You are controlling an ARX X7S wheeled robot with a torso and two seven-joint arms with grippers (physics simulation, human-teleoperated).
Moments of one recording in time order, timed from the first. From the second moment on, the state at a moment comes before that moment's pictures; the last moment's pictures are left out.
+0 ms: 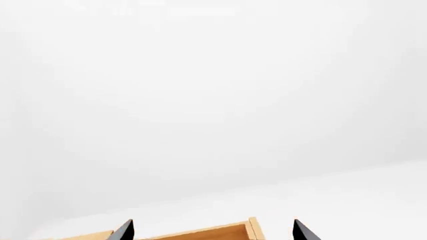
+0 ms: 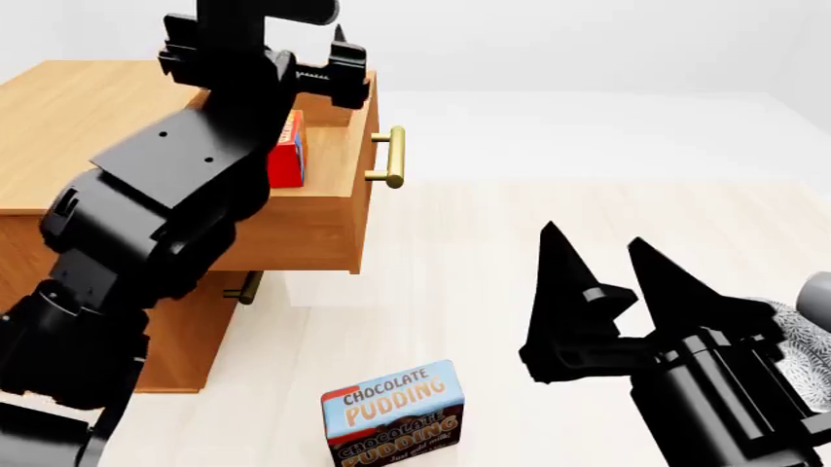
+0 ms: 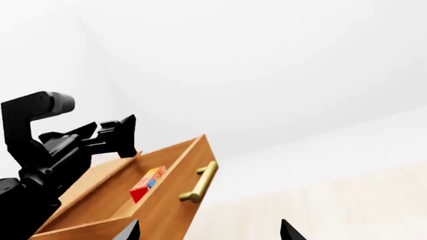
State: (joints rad) left arm -1.26 -0.35 0.66 -0.22 -0.70 -0.53 -0.42; right arm 0.43 0.31 0.39 -1.02 1.79 1.07 1.04
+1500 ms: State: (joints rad) left arm -0.95 -0.13 0.97 0.17 -0.65 -0.46 -0.58; right arm 0.43 0.29 0.60 -1.03 1.98 1.15 1.09
